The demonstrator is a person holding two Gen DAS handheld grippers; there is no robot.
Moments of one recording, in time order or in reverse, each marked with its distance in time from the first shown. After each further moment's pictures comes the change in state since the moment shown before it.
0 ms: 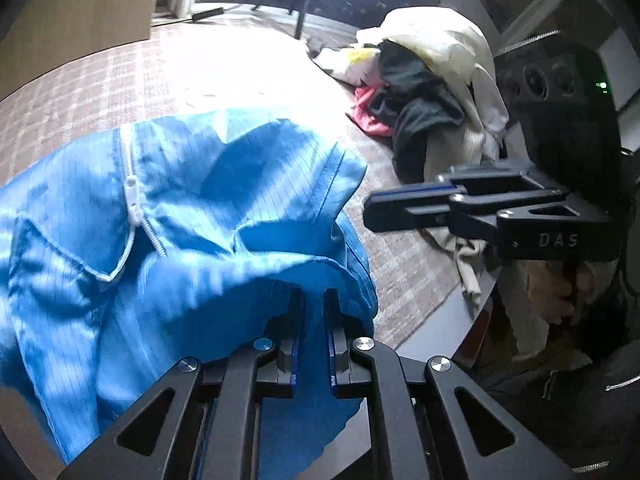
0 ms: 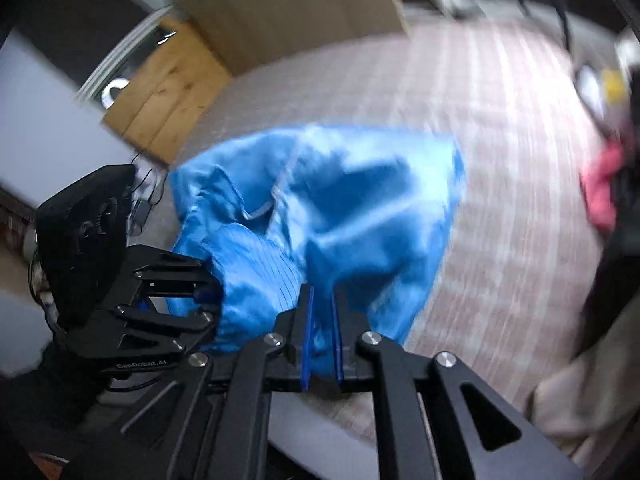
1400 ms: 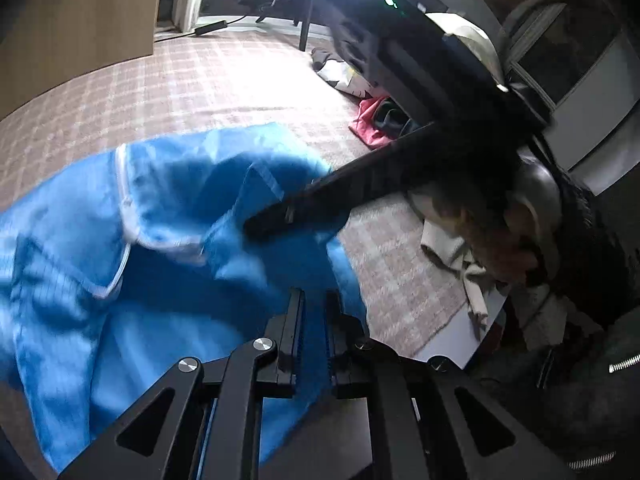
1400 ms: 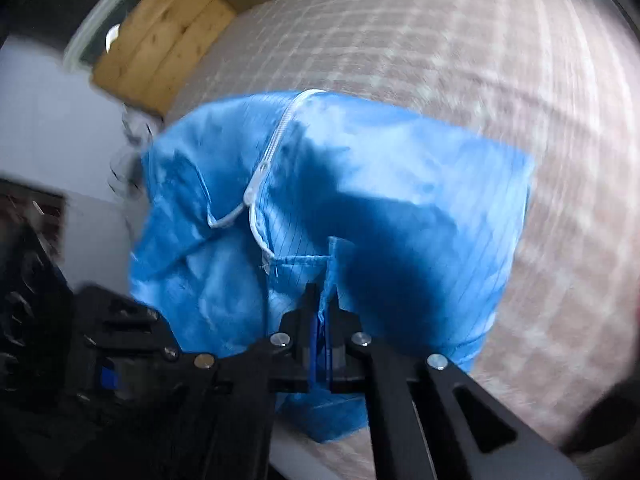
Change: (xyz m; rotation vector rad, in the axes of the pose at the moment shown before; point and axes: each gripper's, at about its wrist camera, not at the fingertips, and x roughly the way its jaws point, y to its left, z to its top) left arm 0.007 -0.014 -0.005 0.007 -0.018 0.063; right arm 0.023 -0.106 0.027 0.126 0.250 0.194
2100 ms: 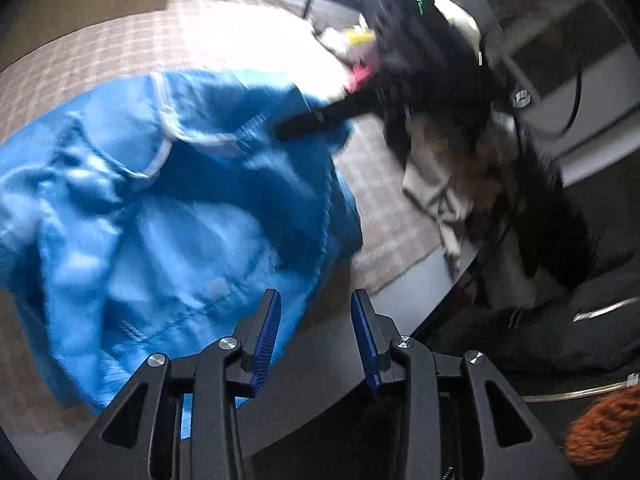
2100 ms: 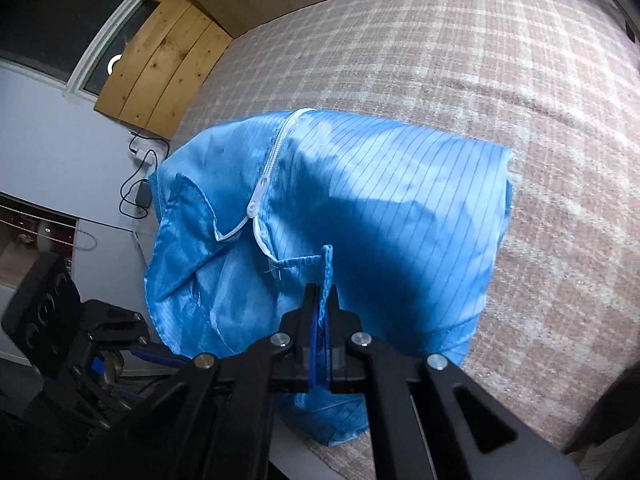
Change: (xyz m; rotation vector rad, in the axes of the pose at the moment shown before) left arm -0.024 0.011 -0.036 -0.018 0.133 -0.111; right arm -0.006 0.015 0.000 -0.023 -0.046 -0.045
